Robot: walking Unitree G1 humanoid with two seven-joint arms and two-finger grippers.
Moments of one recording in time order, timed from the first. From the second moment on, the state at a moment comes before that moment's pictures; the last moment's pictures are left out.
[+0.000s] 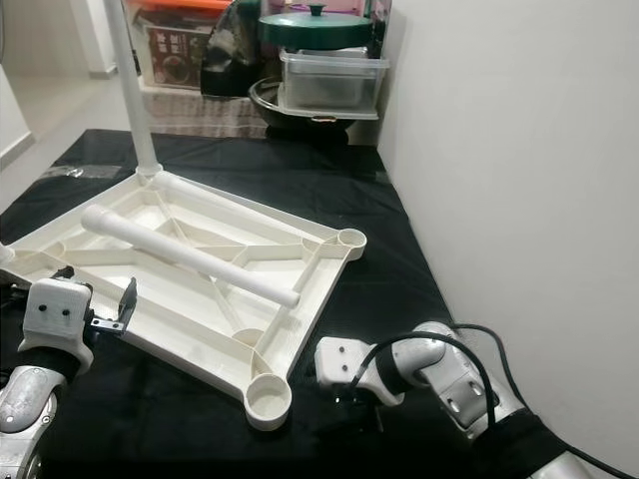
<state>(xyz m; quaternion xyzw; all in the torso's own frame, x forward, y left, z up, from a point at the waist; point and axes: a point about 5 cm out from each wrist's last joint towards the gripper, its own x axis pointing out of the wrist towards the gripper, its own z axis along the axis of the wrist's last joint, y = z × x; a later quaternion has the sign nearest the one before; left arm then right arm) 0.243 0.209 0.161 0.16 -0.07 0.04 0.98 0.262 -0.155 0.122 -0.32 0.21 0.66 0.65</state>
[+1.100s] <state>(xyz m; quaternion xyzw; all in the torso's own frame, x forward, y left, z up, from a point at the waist) 0.243 0.215 0.162 0.16 -0.07 0.06 0.98 0.274 -0.073 0.106 -0.28 0.15 0.68 0.66</state>
